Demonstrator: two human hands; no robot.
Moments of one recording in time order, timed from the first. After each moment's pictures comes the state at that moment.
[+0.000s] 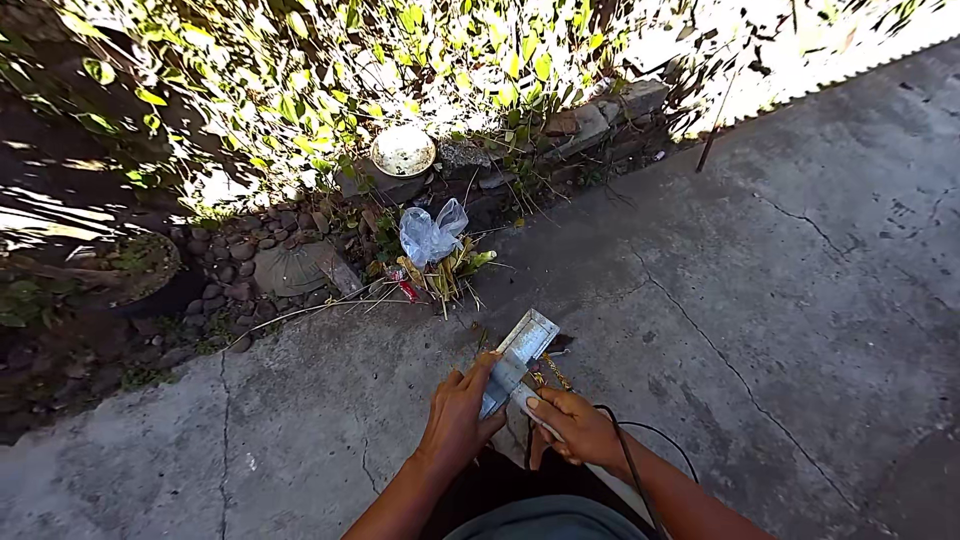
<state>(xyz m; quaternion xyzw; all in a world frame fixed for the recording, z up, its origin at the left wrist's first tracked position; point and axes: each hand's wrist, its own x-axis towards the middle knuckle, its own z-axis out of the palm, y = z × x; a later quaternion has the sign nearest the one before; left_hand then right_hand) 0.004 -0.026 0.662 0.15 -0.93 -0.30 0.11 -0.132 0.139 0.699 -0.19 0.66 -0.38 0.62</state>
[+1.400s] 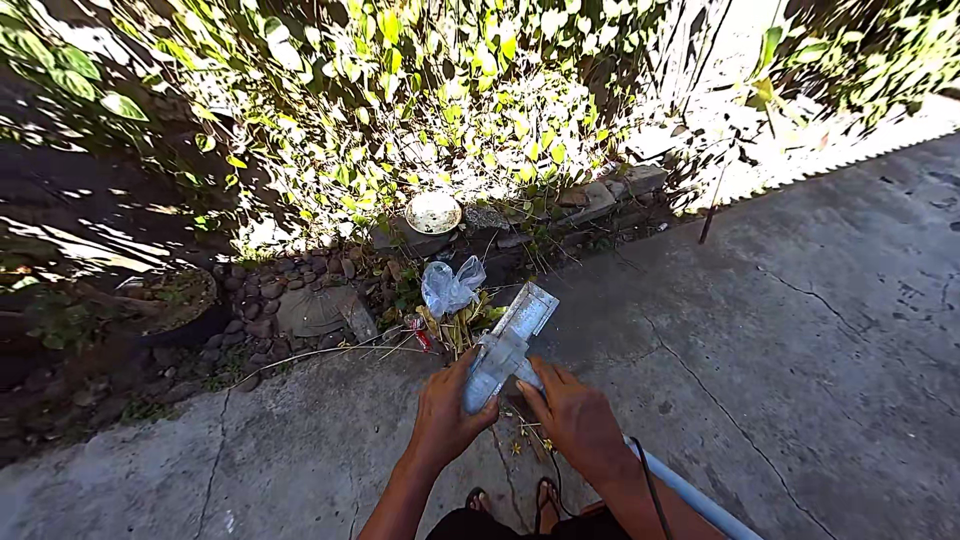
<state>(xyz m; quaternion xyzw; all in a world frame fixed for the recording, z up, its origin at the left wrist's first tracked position) -0.016 -0.097 0.699 0.20 -0.89 -0.33 0.24 -0.136 0.055 0.731 -0.47 0.85 -0.23 -0.09</state>
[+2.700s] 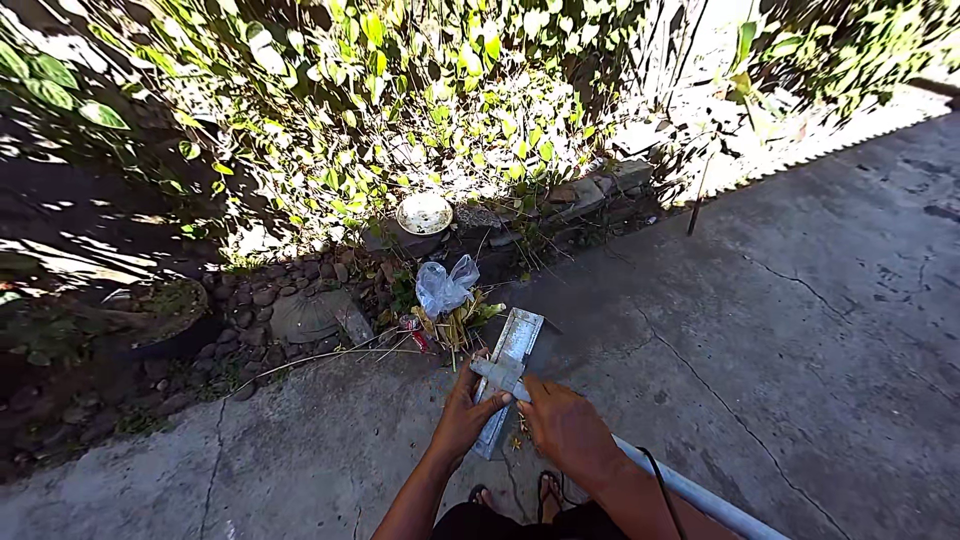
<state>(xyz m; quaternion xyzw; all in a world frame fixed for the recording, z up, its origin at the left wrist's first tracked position) -0.028 -0.076 0.669 0.23 -0.57 -0.78 0.11 -0.117 0.070 0.740 -0.47 0.87 -0.11 0.08</state>
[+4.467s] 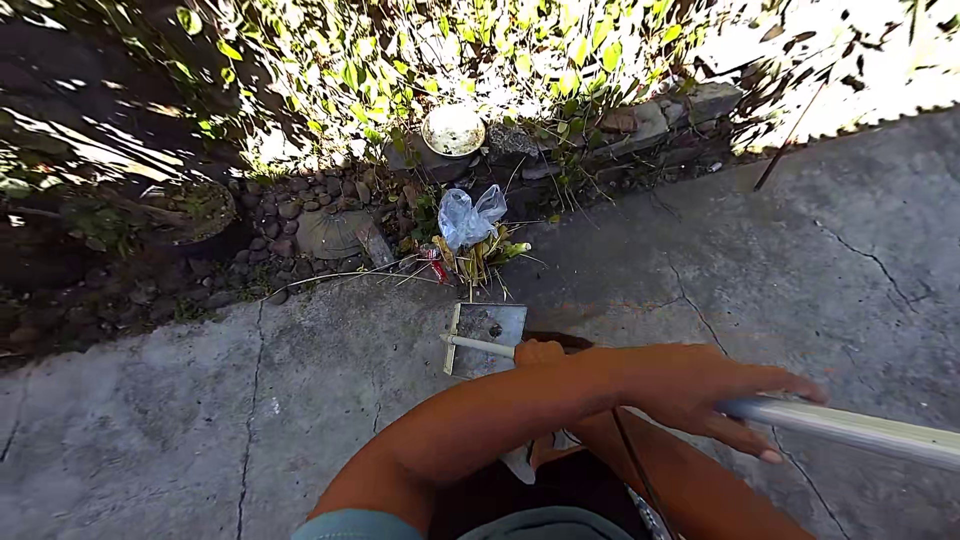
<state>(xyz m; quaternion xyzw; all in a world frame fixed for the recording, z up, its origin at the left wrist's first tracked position) -0.142 0.012 0.776 -0.32 -0.77 -0.55 -0.06 -0.137 0.011 0.560 -0.38 0.81 0.20 0.40</state>
